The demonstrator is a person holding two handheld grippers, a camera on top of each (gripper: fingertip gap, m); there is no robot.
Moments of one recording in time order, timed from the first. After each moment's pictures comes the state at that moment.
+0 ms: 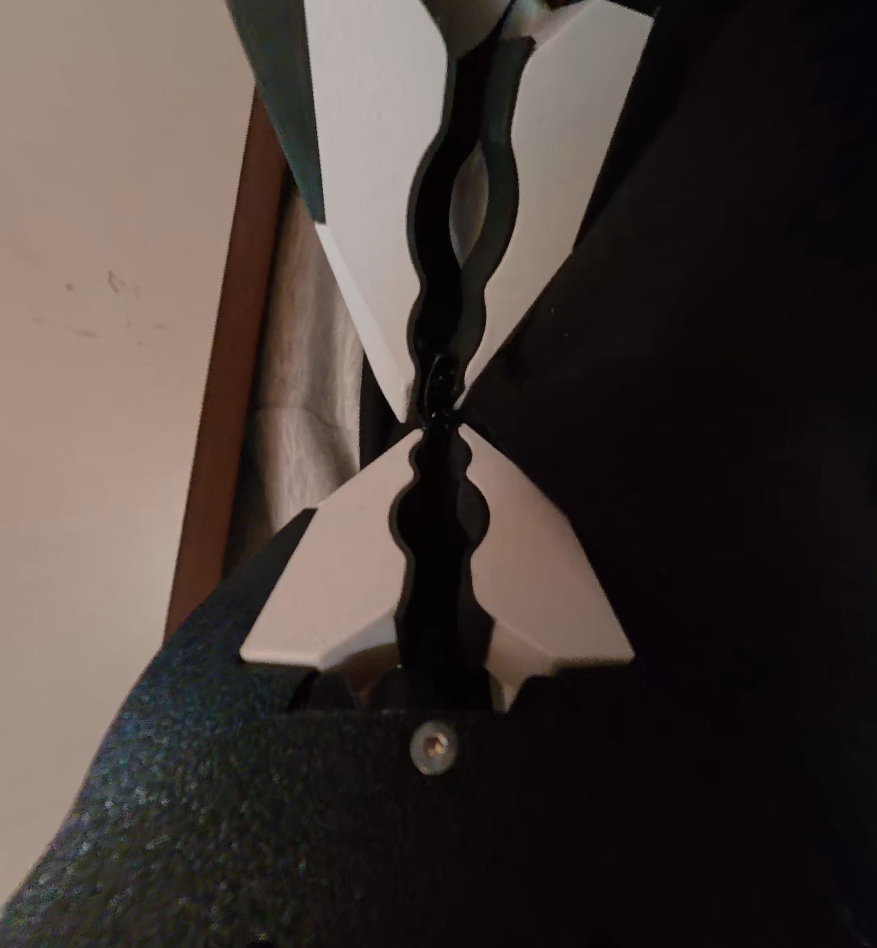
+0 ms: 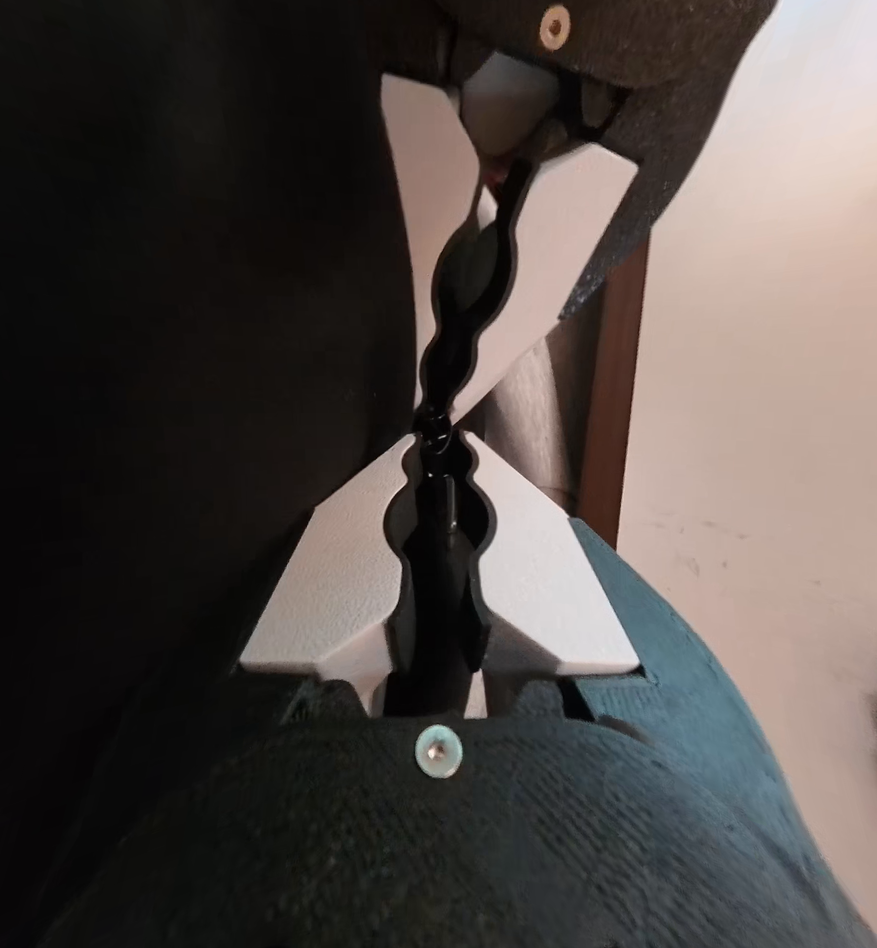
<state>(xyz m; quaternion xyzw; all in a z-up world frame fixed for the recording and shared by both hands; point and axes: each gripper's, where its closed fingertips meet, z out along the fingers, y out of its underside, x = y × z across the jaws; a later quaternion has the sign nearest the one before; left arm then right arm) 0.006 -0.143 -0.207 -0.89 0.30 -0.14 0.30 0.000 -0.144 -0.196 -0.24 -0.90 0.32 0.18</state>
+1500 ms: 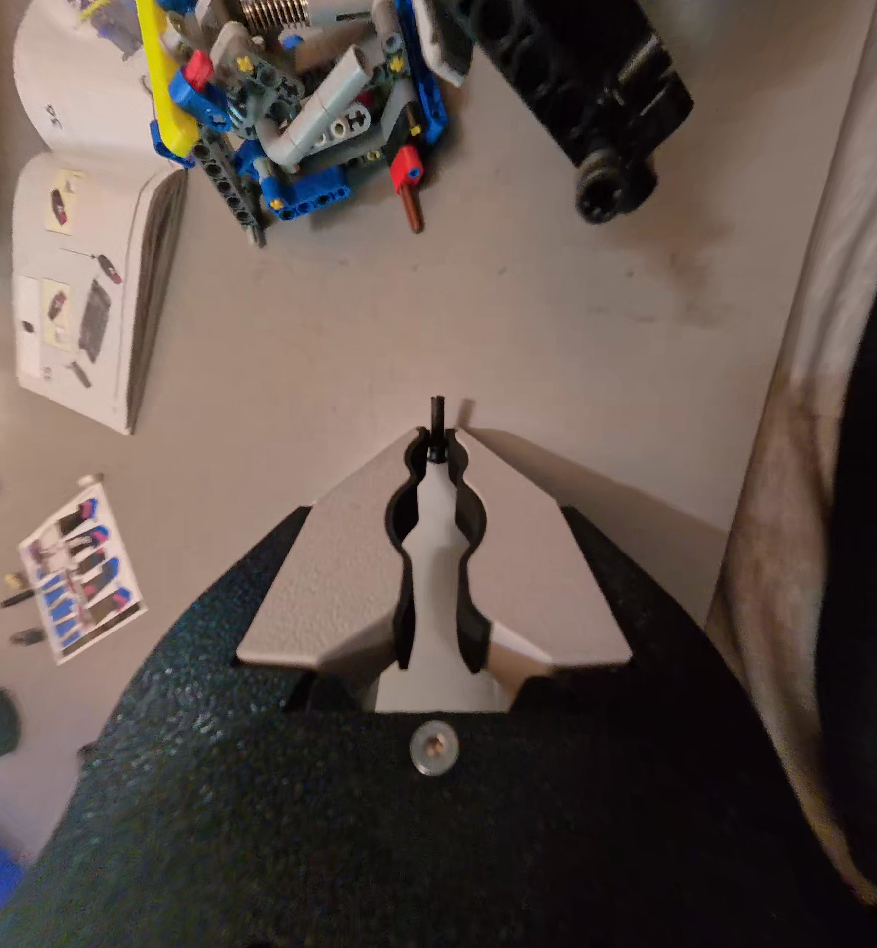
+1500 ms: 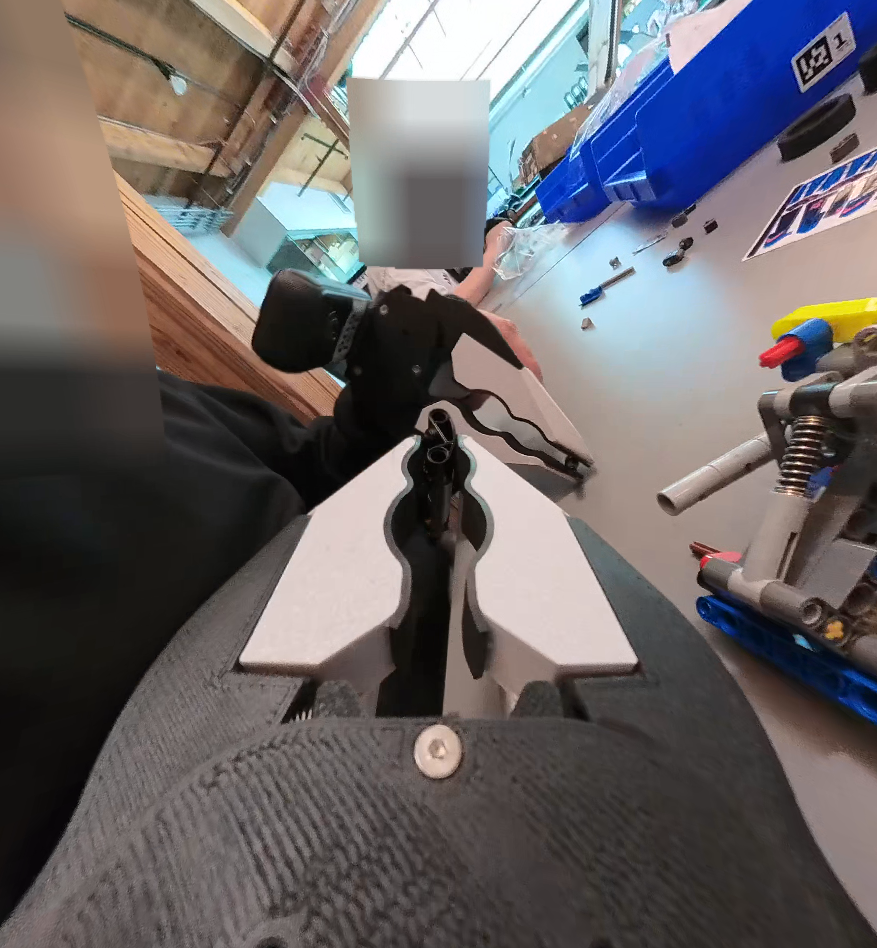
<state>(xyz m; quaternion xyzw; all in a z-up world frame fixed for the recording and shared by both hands) -0.145 -0.042 -0.184 -0.90 0.31 0.08 0.30 -0.092 -0.026 -0.090 -0.46 -0.50 0.73 -0.01</state>
